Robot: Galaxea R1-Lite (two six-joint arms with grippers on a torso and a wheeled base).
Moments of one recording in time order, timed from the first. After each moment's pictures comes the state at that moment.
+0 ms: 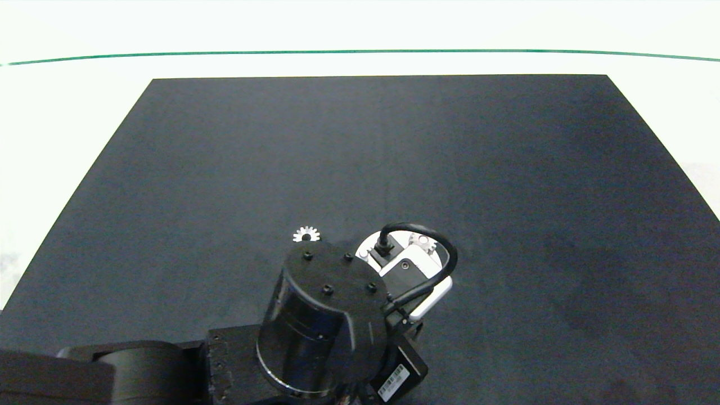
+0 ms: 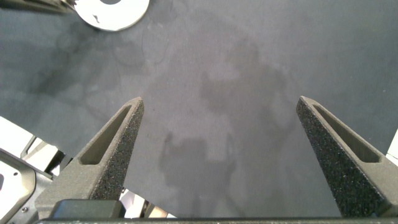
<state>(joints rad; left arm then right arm) -1.07 1.70 -0.85 -0.42 0.35 0.24 0.50 0.69 -0.93 0.58 -0.16 -0.24</state>
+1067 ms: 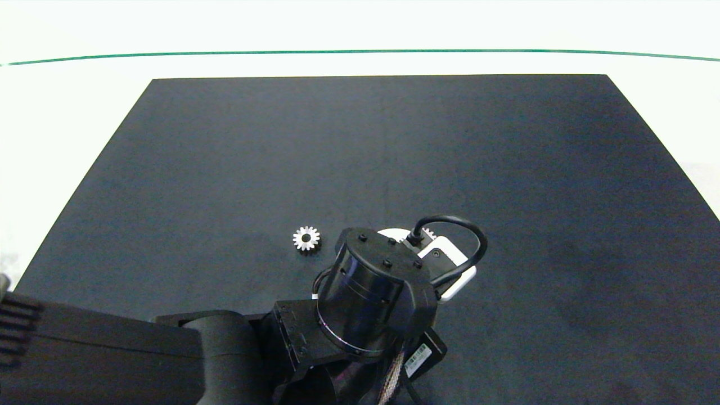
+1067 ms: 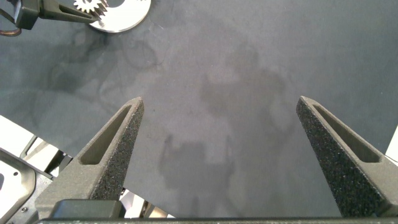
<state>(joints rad) -1.05 1.81 -0.98 -0.37 0.35 0.27 0.51 0.67 -0.93 0.58 -0.16 -0.25</state>
